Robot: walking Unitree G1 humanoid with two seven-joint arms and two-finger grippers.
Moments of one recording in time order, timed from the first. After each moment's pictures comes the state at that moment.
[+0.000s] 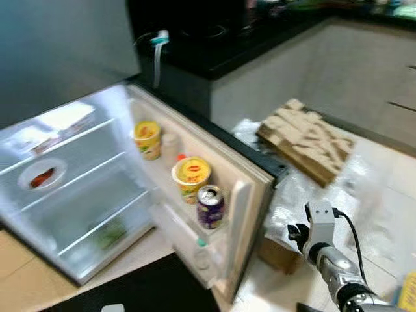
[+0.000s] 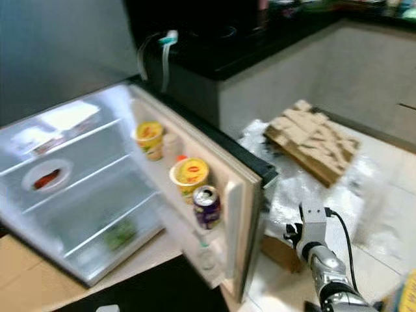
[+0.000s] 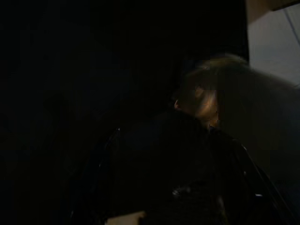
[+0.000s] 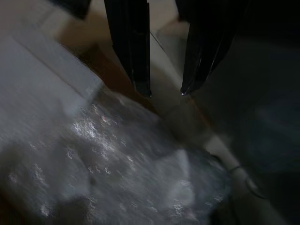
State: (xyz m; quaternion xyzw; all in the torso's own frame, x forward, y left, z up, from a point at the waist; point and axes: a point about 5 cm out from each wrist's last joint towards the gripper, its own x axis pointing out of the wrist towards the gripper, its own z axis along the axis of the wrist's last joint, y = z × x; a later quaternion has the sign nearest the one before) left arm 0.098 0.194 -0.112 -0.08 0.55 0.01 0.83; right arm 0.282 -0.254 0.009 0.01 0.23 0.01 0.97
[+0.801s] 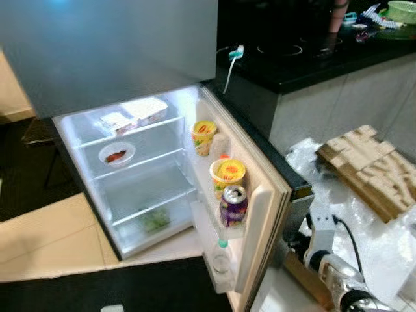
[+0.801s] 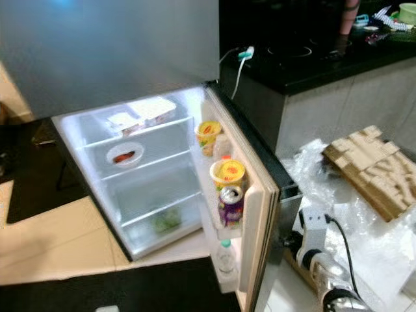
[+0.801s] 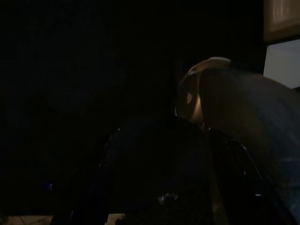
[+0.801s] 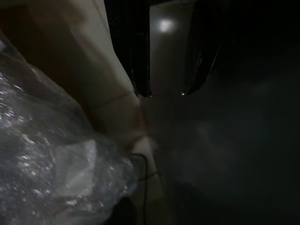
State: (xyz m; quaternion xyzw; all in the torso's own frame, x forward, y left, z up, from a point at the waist) left arm 0.098 0.196 -0.112 -0.08 0.55 0.01 0.83; right arm 0.275 -0.242 0.003 0.06 0.23 0.09 0.97
